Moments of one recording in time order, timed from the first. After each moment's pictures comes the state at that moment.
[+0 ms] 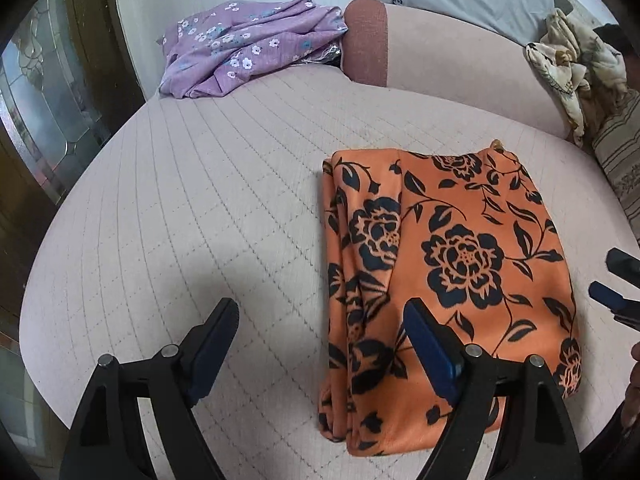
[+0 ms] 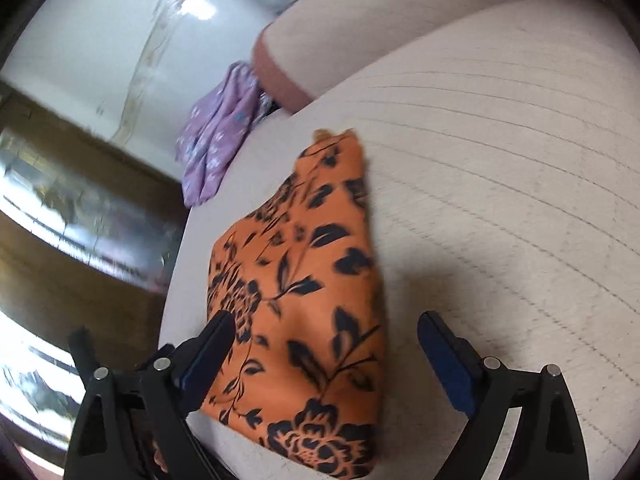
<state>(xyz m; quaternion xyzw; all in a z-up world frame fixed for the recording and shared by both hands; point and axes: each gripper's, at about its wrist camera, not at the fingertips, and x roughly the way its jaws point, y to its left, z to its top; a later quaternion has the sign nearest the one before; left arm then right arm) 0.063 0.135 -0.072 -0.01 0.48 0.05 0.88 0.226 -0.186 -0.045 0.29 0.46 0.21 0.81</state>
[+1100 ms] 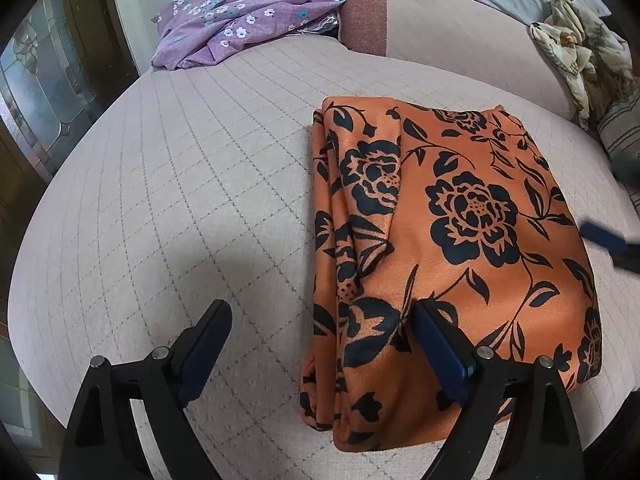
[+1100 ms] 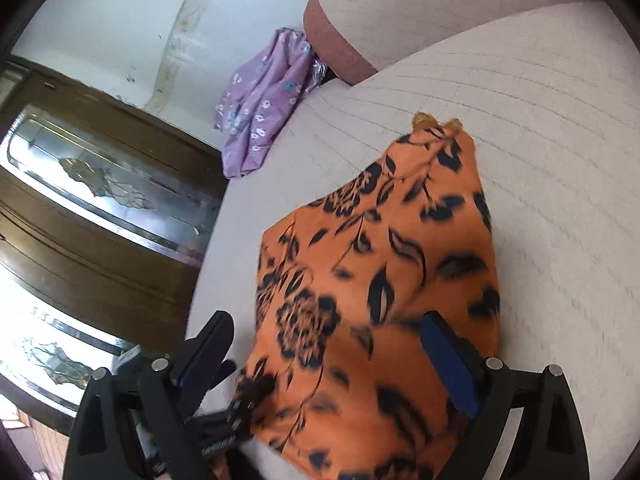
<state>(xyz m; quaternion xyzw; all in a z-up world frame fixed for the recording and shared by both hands) 0.054 0.127 -0.107 -0.02 0.51 0.06 0.86 0.252 -0.124 -0.031 0.28 0.47 0.31 0.78</state>
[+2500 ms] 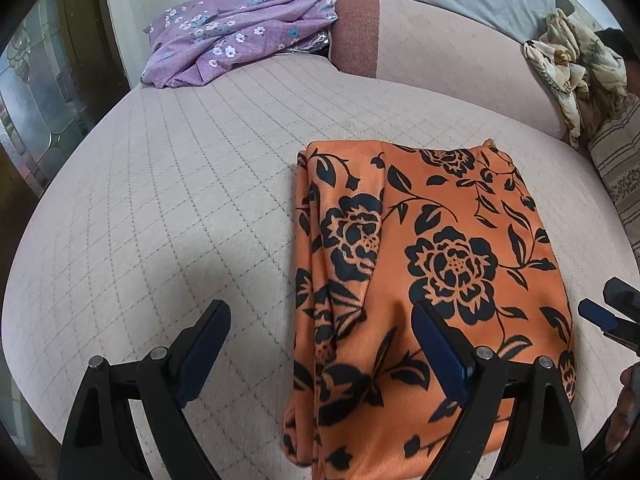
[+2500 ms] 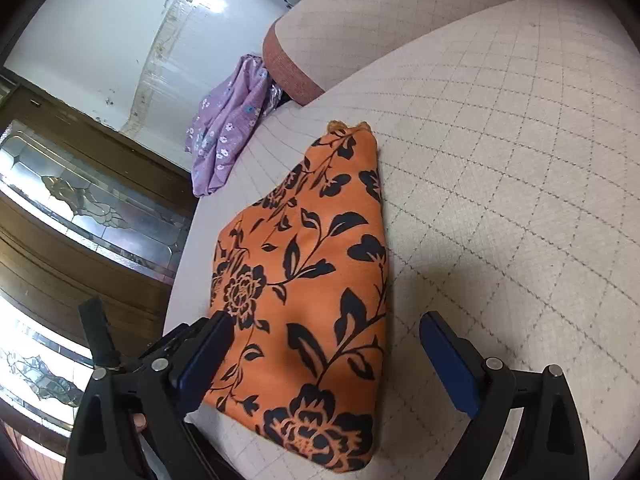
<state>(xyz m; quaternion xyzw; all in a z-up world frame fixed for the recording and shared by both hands) 0.081 0.125 -0.091 -0.03 0.49 0.03 0.87 0.222 -0.180 -0.053 0.28 0.46 0.24 0.81</state>
